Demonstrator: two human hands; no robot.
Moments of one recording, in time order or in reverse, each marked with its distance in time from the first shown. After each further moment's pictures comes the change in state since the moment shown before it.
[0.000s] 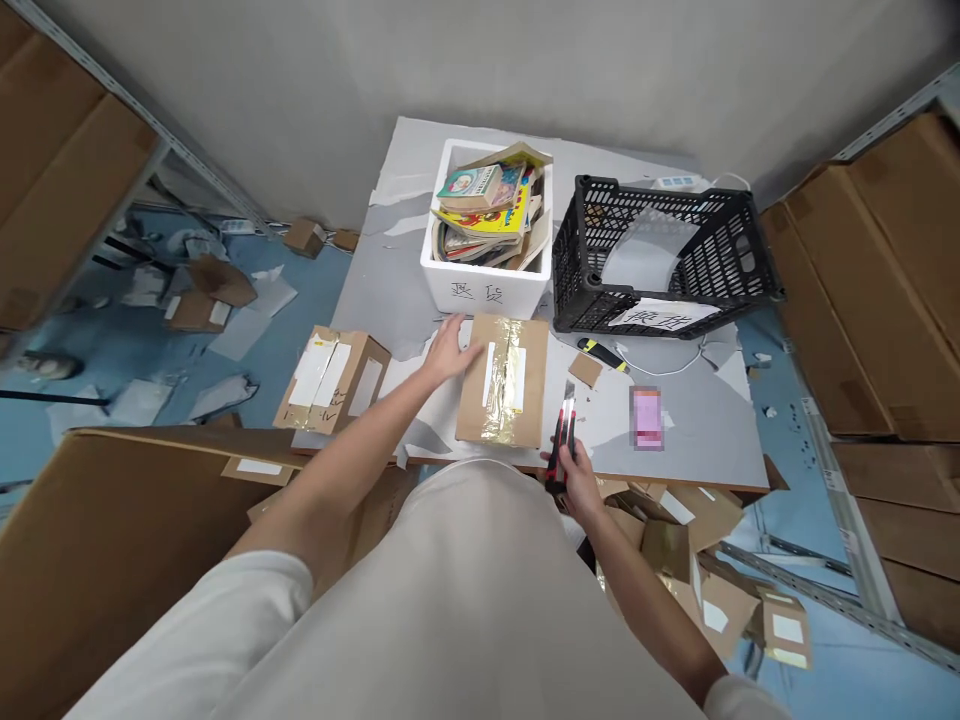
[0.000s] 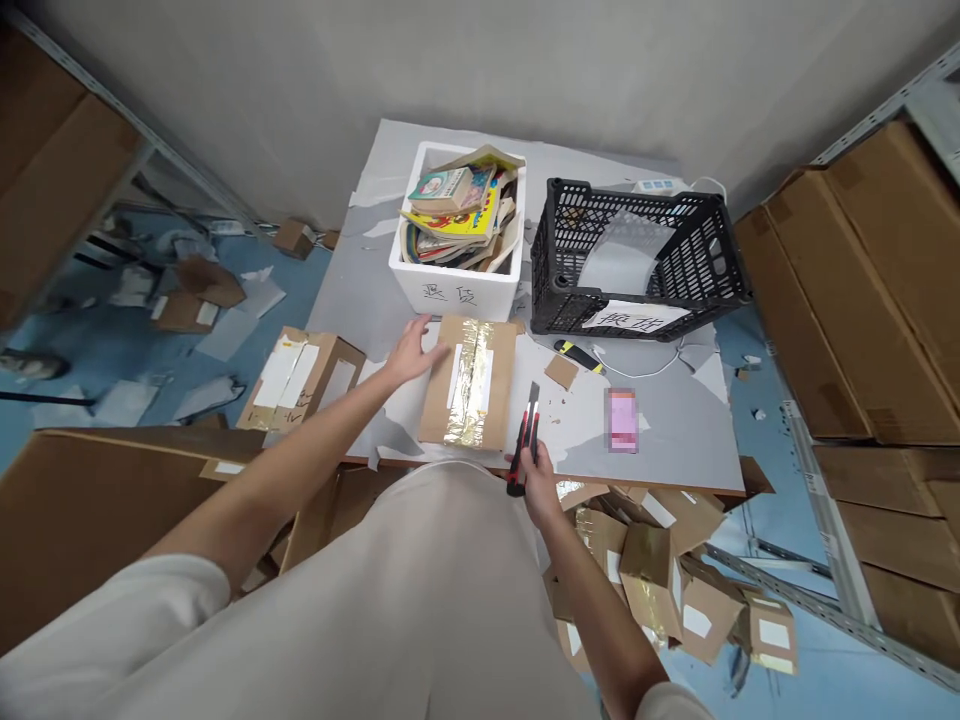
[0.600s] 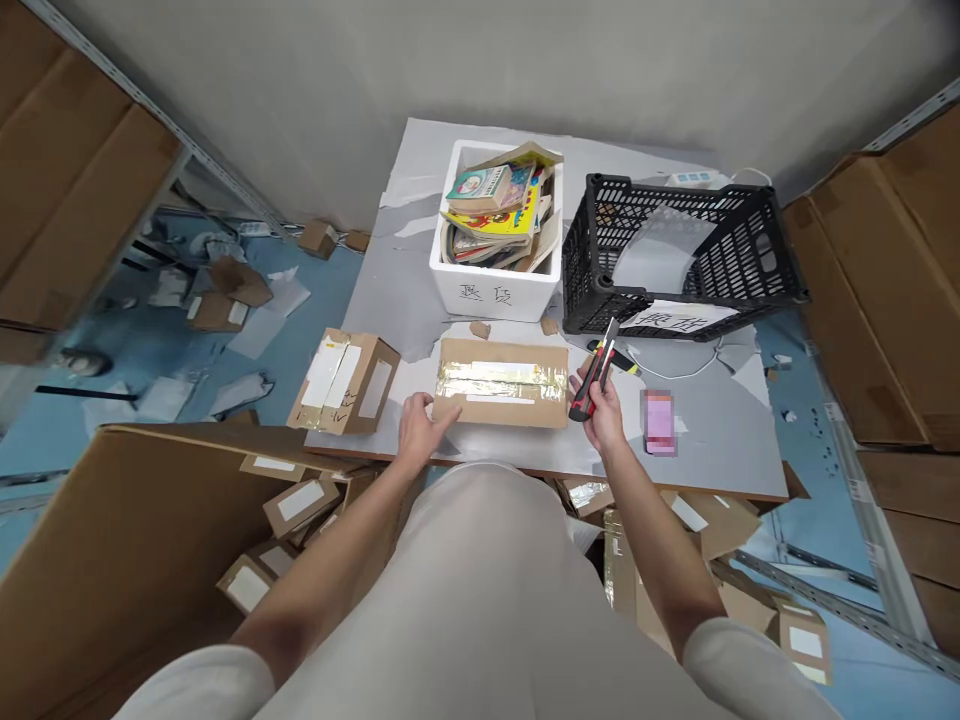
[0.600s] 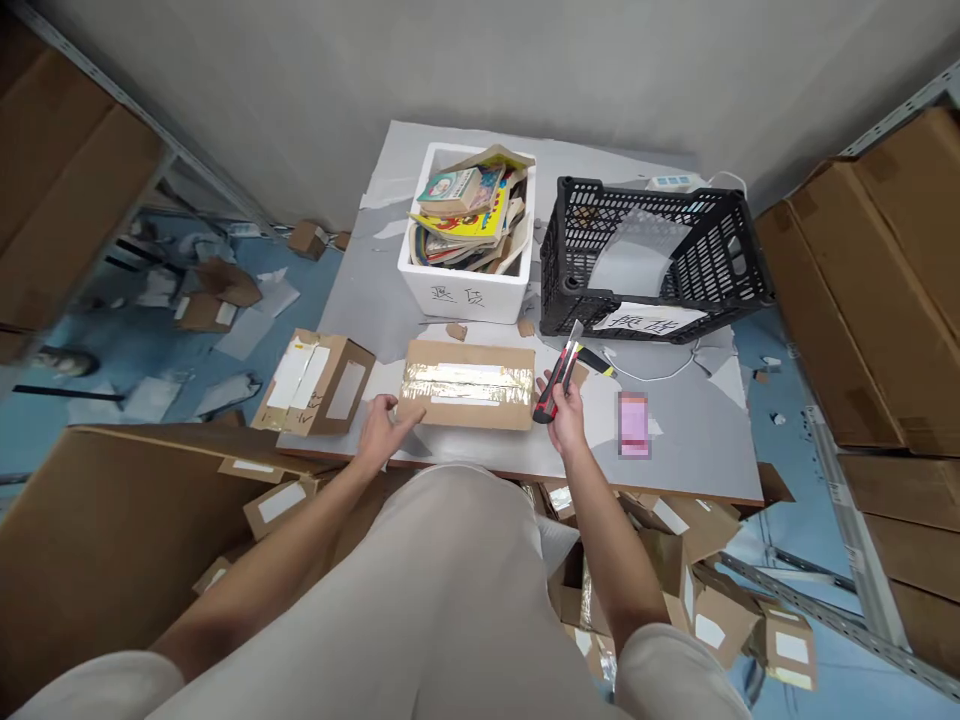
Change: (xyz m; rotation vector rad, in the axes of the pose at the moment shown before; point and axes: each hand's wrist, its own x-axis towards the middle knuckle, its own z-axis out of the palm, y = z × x) left_hand -0.127 -0.025 -0.005 0.157 0.150 -0.357; right_hand 0.097 -0.062 0.007 0.078 -0.024 -0.343
